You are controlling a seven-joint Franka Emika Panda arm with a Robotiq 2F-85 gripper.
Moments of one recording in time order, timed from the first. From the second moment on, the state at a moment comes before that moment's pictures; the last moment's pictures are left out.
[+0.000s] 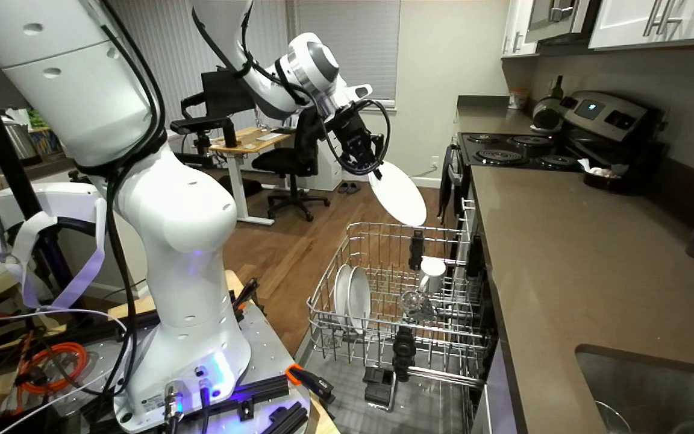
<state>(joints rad) 0.25 -0.30 0.13 -2.51 -0.65 2.26 0.26</state>
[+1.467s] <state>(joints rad) 0.24 -0.21 0.00 -2.57 -0.03 2.25 -0.44</state>
